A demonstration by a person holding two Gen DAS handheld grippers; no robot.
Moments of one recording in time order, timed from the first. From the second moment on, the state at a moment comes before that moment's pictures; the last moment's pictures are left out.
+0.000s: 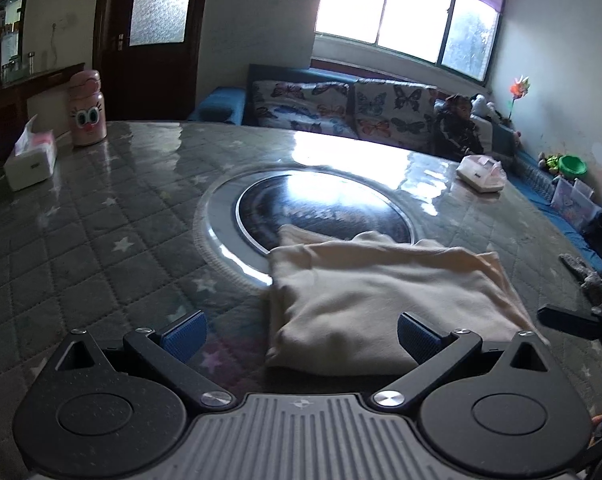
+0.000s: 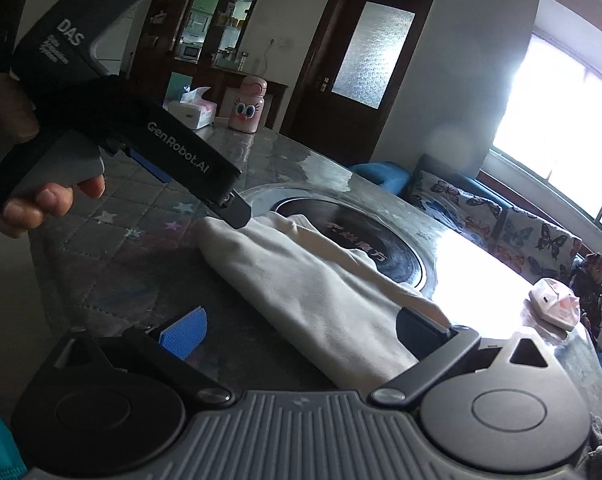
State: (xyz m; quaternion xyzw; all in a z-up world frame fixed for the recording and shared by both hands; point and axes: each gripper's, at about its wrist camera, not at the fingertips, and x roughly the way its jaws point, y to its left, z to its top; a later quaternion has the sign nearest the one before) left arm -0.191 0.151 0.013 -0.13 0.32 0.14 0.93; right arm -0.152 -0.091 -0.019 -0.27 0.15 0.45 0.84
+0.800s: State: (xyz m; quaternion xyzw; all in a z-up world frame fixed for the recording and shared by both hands) left arm -0.168 0.192 0.018 -0.19 0.33 0.15 0.91; right arm -0.143 -0.057 -0.024 -0.29 0.18 0.49 0.80
